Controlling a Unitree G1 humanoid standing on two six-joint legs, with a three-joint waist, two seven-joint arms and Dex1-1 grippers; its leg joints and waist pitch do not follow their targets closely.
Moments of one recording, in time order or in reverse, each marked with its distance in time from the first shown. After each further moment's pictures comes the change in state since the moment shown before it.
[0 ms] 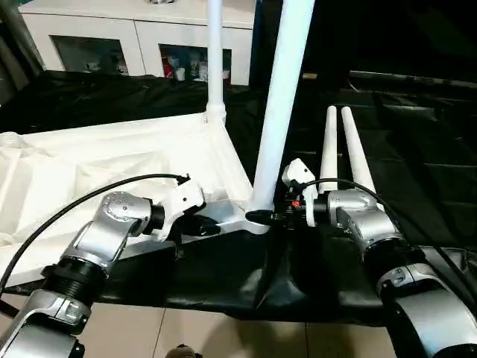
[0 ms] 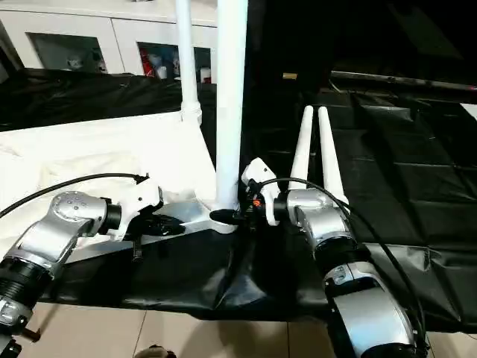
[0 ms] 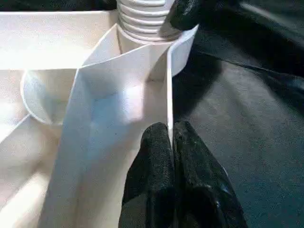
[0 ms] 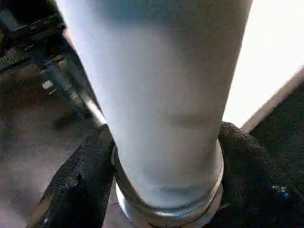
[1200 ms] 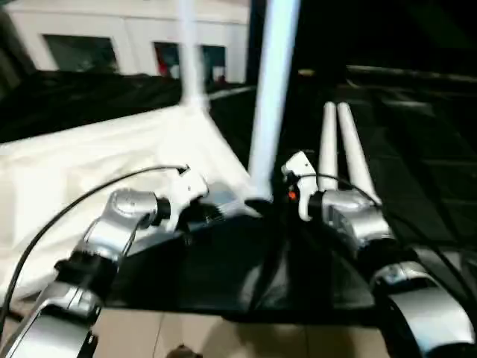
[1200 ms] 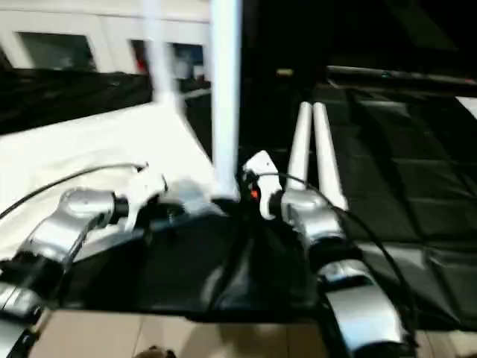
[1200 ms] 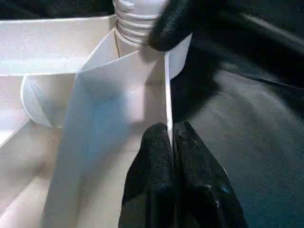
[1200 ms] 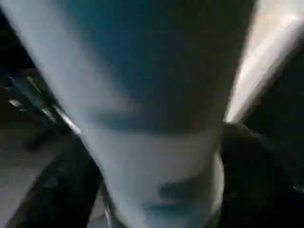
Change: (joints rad) left arm -0.004 -0.005 -0.007 0.017 -0.007 -0.067 -0.036; right arm -0.010 -0.032 0.006 -0.015 -0.001 0.026 0.012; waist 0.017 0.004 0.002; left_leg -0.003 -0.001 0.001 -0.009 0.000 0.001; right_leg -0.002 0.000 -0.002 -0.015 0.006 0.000
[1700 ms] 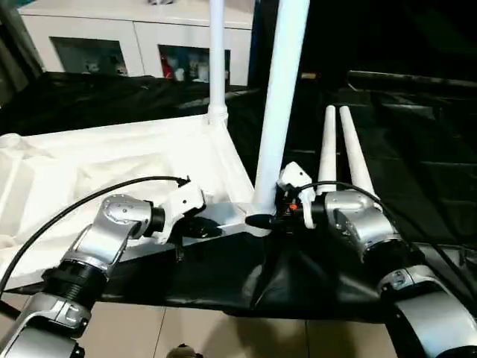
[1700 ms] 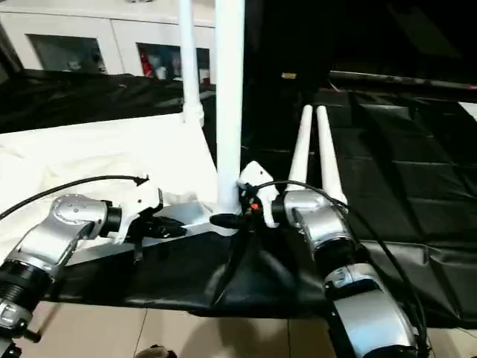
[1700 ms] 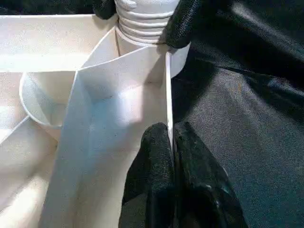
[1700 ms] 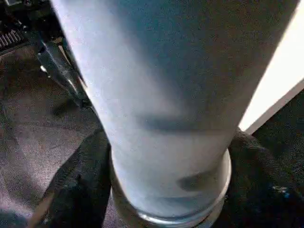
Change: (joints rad) left arm 0.028 0.033 -0.002 -0.036 -0.017 0.022 -0.041; right arm 0.019 -0.014 0.057 -0.039 -0.026 0.000 0.080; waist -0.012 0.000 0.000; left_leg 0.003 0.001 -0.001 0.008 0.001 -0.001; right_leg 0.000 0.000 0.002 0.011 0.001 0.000
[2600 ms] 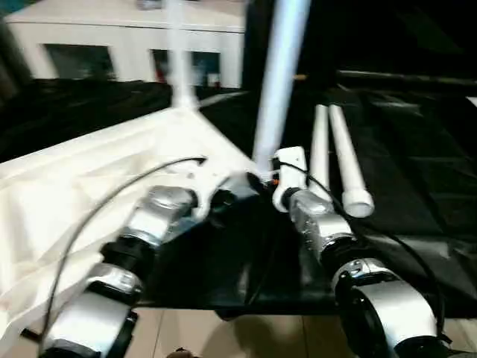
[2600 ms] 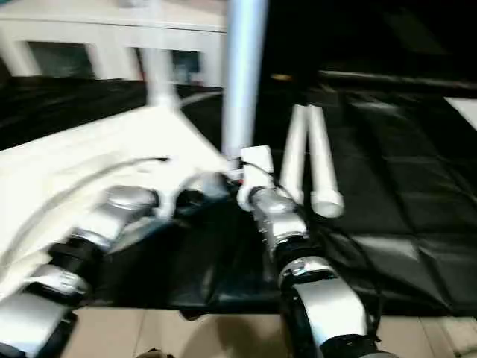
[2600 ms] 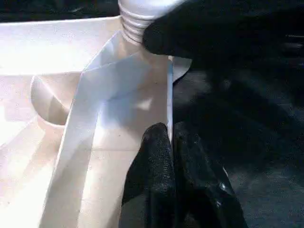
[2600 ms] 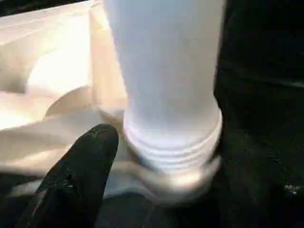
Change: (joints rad) left arm -0.188 -0.234 0.058 0.279 0.081 0.086 0.459; right arm -0.105 0.262 -0.232 0.247 0.031 -0.061 -0.778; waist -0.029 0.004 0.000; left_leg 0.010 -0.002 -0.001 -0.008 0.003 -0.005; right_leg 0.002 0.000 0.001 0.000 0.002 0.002
